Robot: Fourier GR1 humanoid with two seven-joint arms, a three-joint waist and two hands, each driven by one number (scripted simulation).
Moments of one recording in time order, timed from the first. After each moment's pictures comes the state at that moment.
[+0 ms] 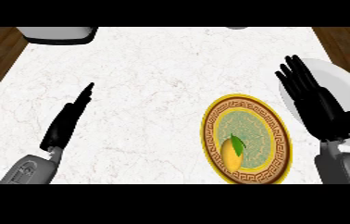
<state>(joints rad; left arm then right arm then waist) -0.18 0.50 -0.34 -1.34 0.13 0.20 0.17 -0.17 -0.39 0.05 -1.58 -0.47 0.03 0.06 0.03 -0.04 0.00</state>
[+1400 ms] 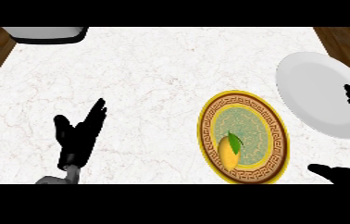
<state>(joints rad) -0.02 0.28 -0.24 -1.42 0.30 0.20 0.17 0.21 -0.68 -0.04 -2.00 0.05 -0.11 0.16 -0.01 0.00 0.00</state>
